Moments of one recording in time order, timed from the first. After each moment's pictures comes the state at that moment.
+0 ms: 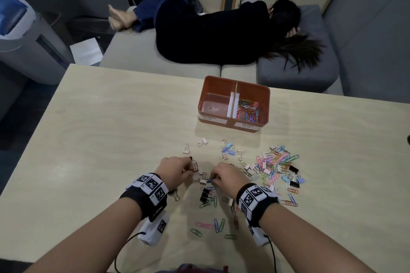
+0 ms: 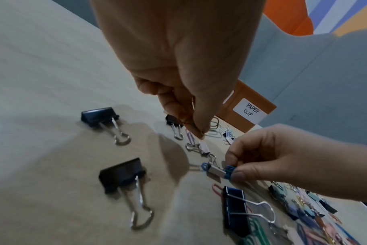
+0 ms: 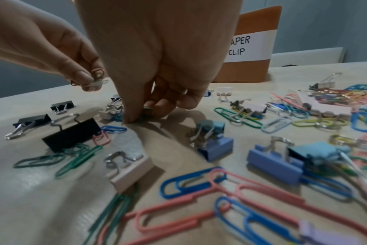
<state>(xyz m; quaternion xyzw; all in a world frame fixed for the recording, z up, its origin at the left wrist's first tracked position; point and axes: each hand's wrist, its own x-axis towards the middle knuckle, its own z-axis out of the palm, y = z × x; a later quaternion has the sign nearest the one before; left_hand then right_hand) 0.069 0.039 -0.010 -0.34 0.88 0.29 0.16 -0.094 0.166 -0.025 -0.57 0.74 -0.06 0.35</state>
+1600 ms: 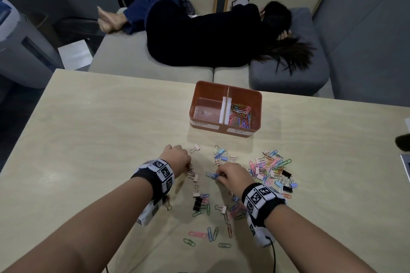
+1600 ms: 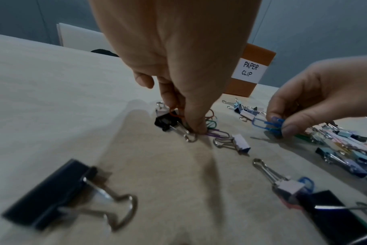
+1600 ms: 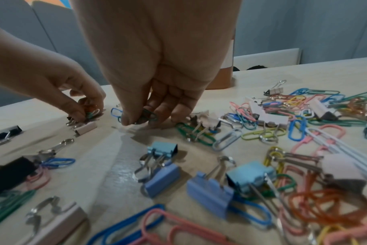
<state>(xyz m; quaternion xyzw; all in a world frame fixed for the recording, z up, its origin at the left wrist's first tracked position) 0.015 0.008 -0.018 -0.20 0.93 0.07 0.31 -0.131 0.166 -0.019 -0.53 0.77 -0.06 0.35</state>
